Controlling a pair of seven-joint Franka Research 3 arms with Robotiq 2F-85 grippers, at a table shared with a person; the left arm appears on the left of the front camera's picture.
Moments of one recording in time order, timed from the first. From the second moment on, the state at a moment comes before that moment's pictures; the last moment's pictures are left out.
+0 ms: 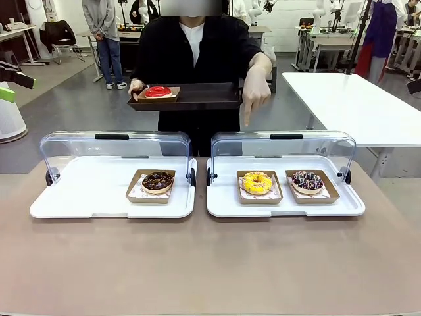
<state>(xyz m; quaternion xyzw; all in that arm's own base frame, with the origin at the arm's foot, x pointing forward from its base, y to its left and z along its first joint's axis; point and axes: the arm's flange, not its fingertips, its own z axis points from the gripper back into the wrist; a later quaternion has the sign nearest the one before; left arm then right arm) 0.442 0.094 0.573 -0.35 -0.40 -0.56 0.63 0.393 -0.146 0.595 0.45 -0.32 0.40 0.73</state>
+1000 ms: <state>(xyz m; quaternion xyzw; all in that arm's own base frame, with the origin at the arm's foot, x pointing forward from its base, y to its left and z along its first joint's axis) 0.442 0.093 0.574 -0.35 -0.40 -0.57 0.63 0.415 0.002 0.717 0.32 -0.14 0.53 0.77</state>
